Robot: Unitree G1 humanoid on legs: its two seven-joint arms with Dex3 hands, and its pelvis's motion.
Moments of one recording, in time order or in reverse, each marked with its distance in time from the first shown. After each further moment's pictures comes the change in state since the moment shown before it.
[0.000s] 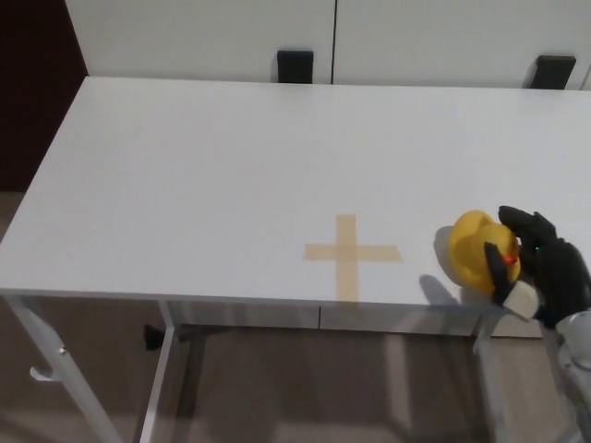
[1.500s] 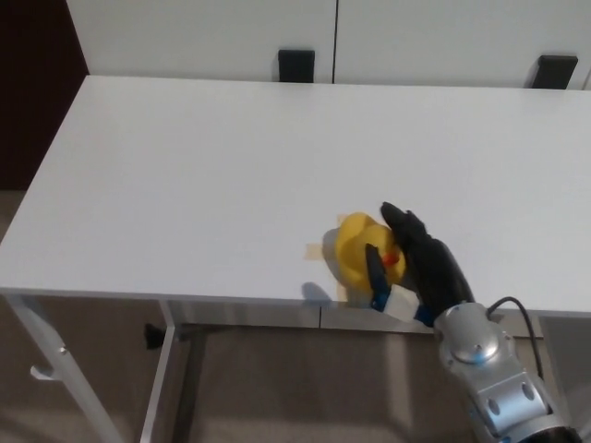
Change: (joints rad) left_arm 0.001 -0.022 -0.018 -0.011 0.001 0.000 -0.001; right_arm -0.057 0.206 0.170 -0.063 -0.051 0.121 -0.017
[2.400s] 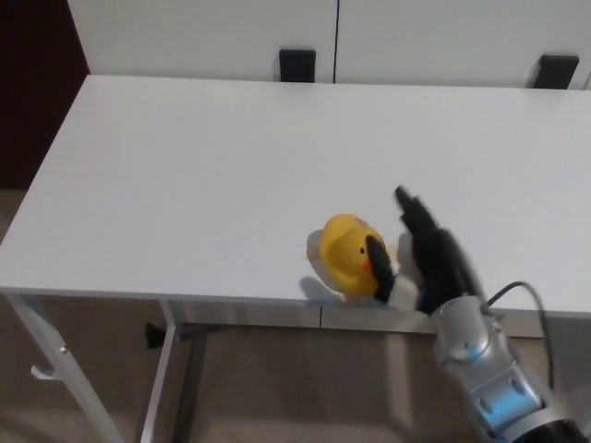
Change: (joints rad) left_arm 0.001 -0.002 -0.013 -0.003 0.002 0.000 0.000; right_arm -0.011 -0.053 0.057 -0.031 -0.156 0.021 -0.178
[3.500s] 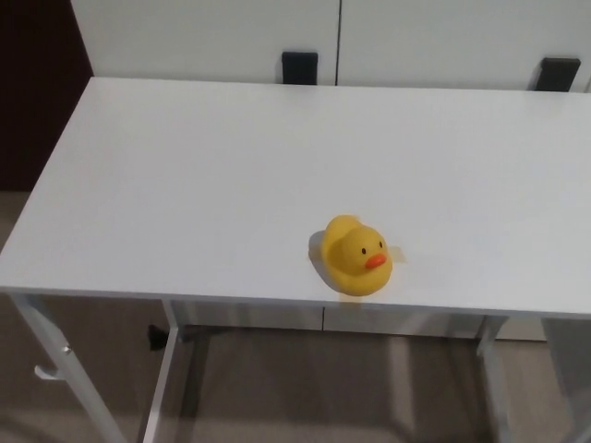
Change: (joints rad) left_arm 0.014 0.006 -0.001 0.003 -0.003 0.000 0.000; right_arm 0.646 -0.536 -0.793 -0.009 0.221 -0.294 0.158
